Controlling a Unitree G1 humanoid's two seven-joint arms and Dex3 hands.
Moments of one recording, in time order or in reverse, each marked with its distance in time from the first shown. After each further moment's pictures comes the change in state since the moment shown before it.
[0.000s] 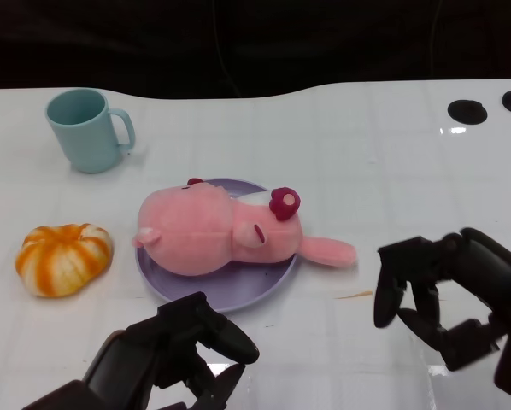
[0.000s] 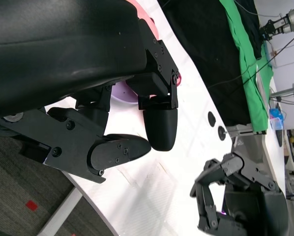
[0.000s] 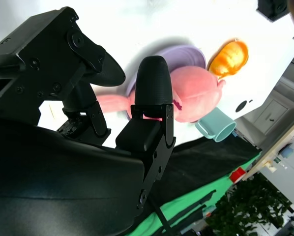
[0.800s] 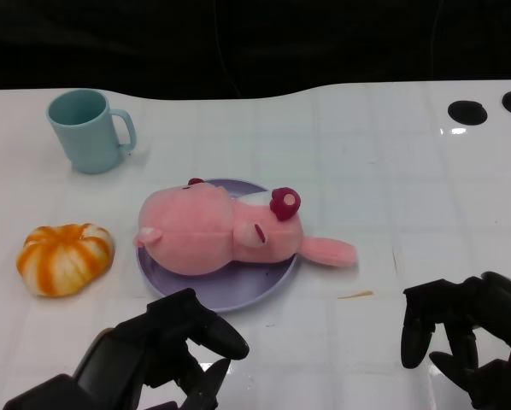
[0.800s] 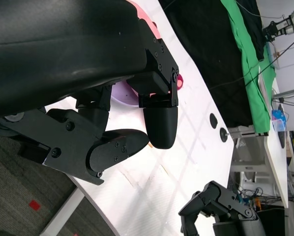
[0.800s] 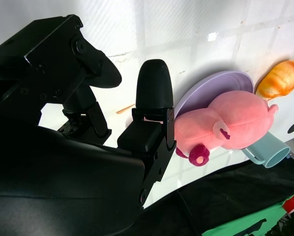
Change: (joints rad) left arm -0.002 0.027 0.031 -0.019 -0.037 0.026 -0.003; right arm 0.109 -0.057 -0.004 -0.071 -0.091 0.105 0.015
